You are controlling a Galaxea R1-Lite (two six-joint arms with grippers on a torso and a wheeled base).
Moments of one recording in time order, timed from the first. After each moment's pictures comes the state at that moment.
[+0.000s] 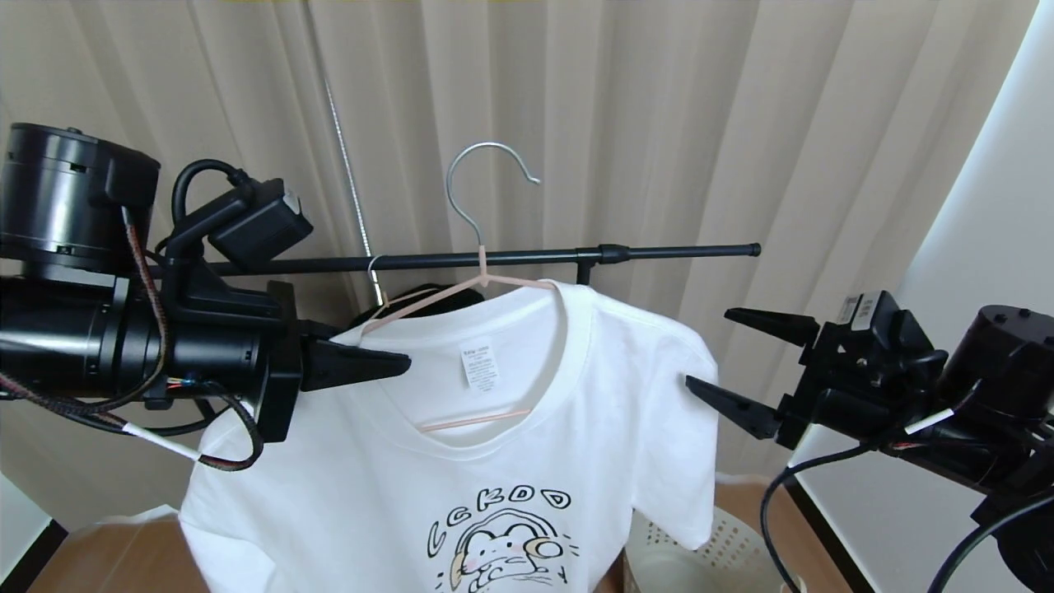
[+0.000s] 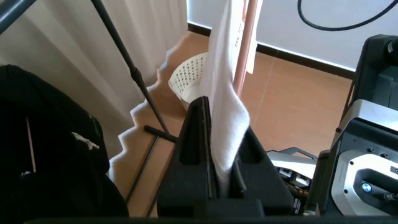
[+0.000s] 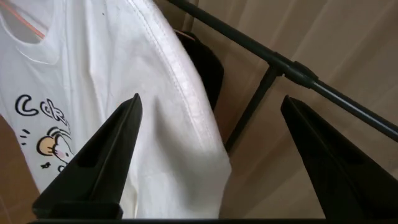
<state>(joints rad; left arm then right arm) -0.31 1.46 -1.05 0.16 -0.66 0.44 0.22 1.76 -0.42 -1.28 0.61 -0.32</state>
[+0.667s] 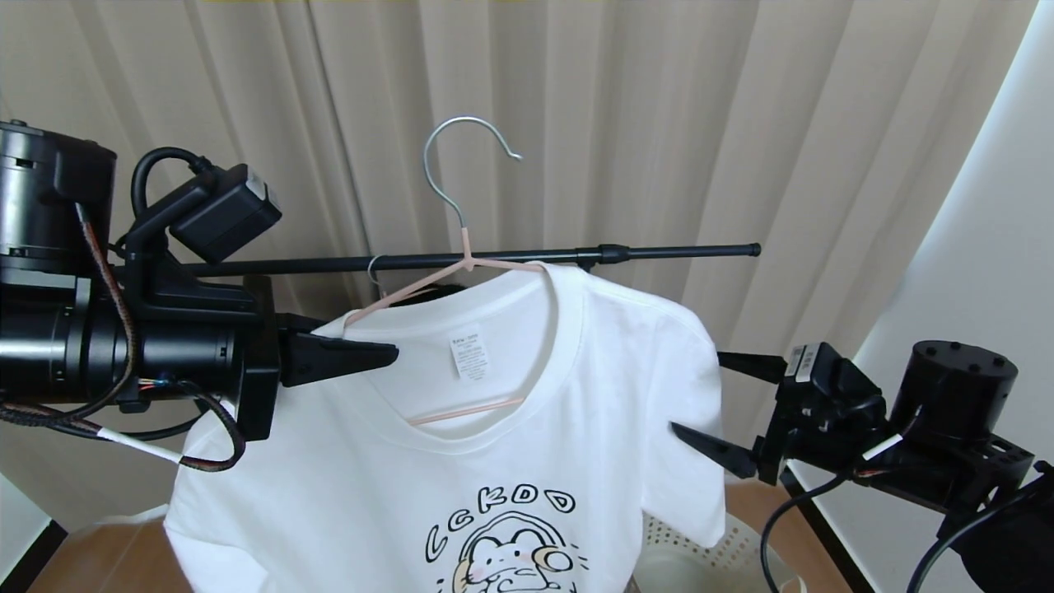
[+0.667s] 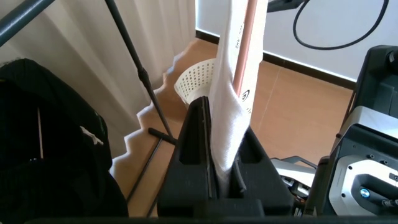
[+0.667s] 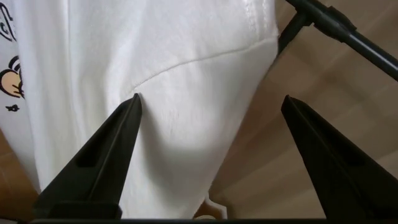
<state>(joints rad) -0.29 1.41 -1.01 0.11 -0.66 0.40 0.23 1.87 -0.38 -1.28 0.61 -0.42</state>
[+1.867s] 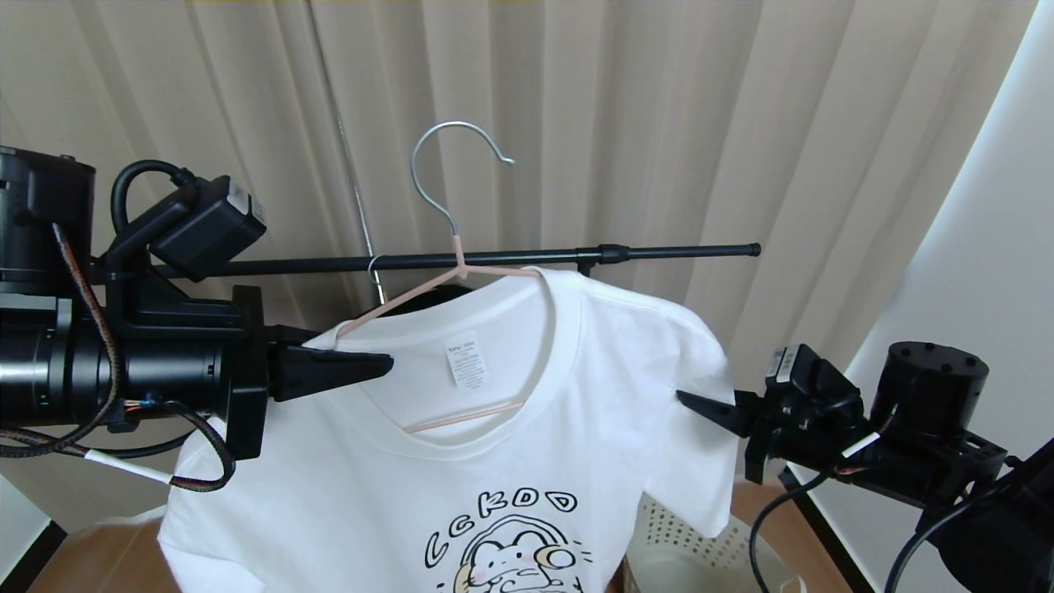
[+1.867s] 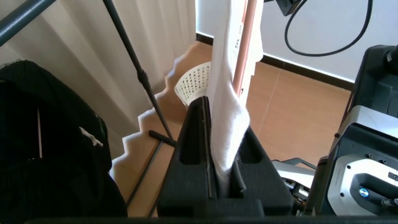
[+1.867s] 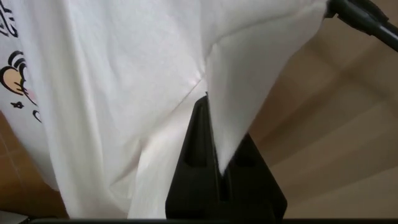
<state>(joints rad) -0.29 1.38 -0.95 0.05 -0.66 0.40 0.23 1.92 -0.41 -1.29 0.61 -0.42</state>
